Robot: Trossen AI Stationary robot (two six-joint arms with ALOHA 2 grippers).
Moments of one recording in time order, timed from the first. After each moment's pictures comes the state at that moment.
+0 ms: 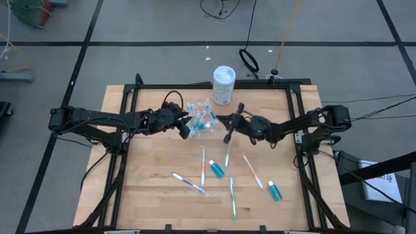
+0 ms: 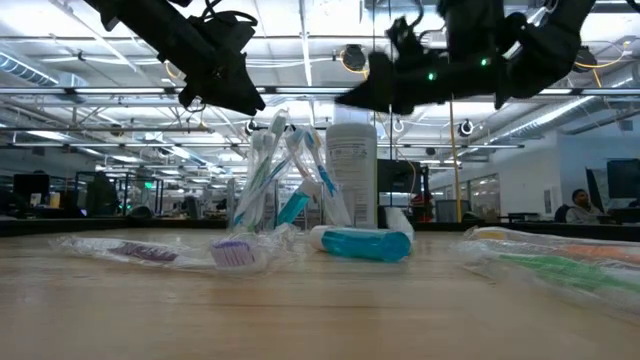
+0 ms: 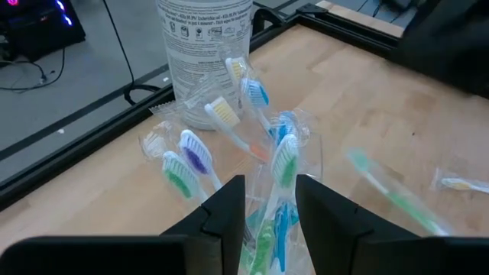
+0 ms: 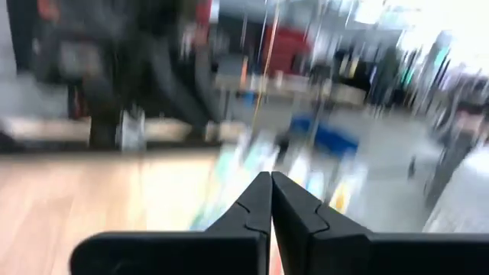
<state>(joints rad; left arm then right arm) 0.08 1.22 0.78 -0.10 -0.45 -0.36 -0.07 1.59 0.61 1.00 0.34 -0.14</state>
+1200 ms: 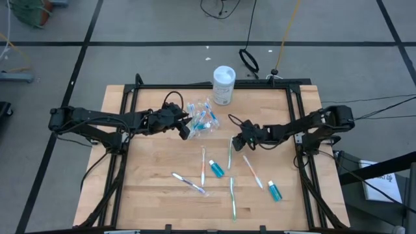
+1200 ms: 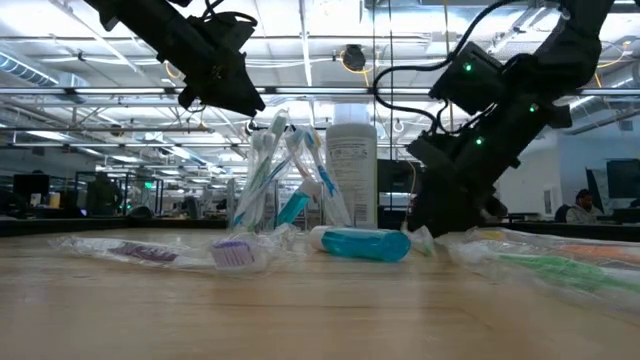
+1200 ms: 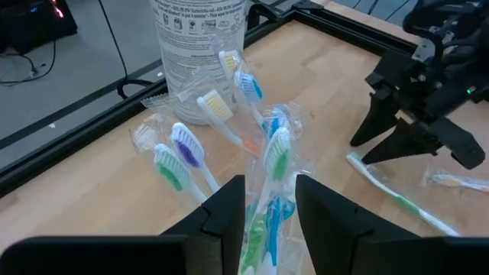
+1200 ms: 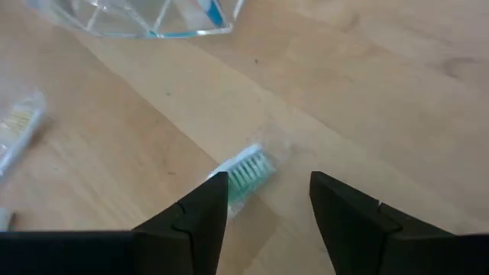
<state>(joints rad) 0.07 1.22 0.78 -0.11 -0.43 -0.38 -0.07 1.56 0.51 0.20 0.23 0.82</state>
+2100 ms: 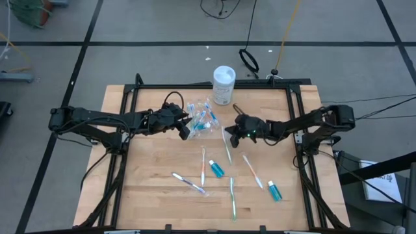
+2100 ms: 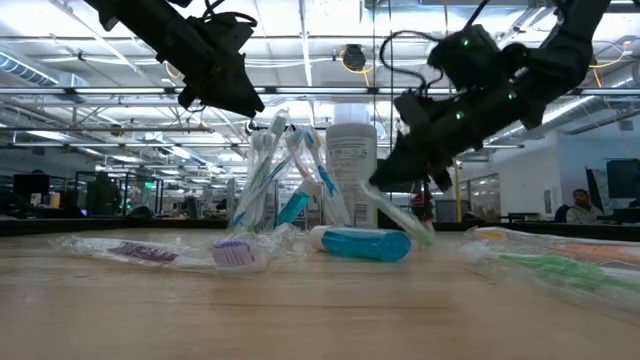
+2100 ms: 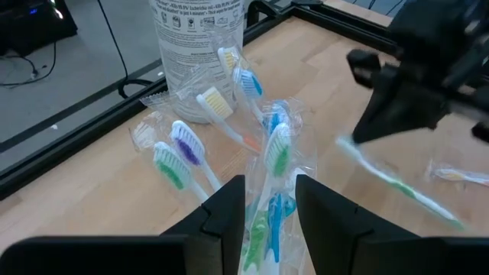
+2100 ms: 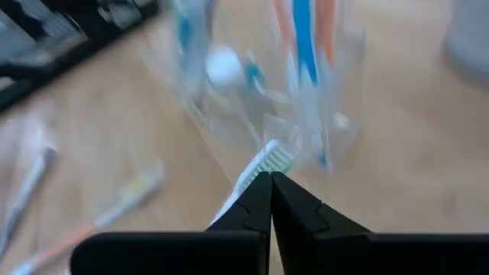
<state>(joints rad) 0.07 1.22 0.78 -0.12 -0.43 -0.37 -0.14 1.54 0.51 0.56 0.13 0.48</state>
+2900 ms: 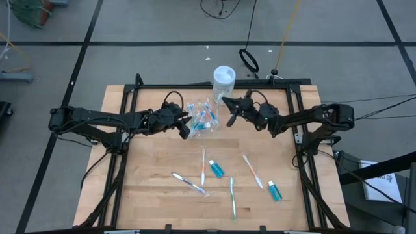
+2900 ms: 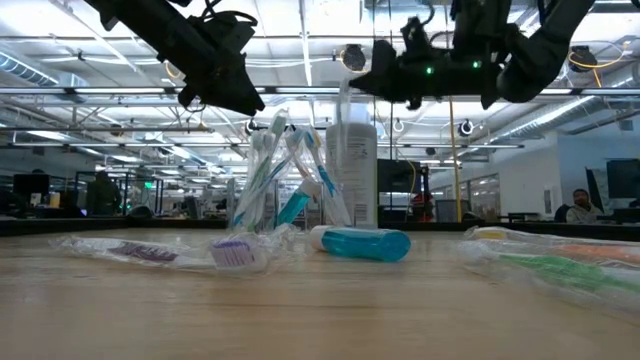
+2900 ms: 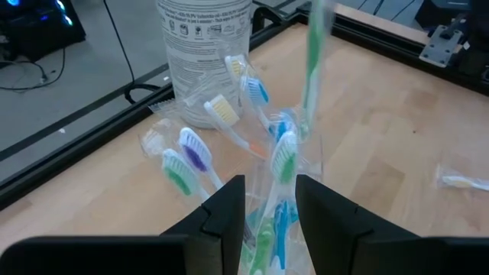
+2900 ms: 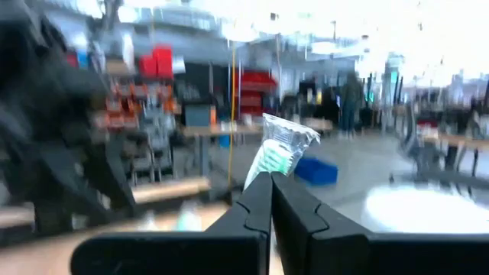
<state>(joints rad) 0.07 1.22 0.78 -0.11 -0.45 -0.36 -0.24 1.54 0.59 1.16 0.26 -0.07</state>
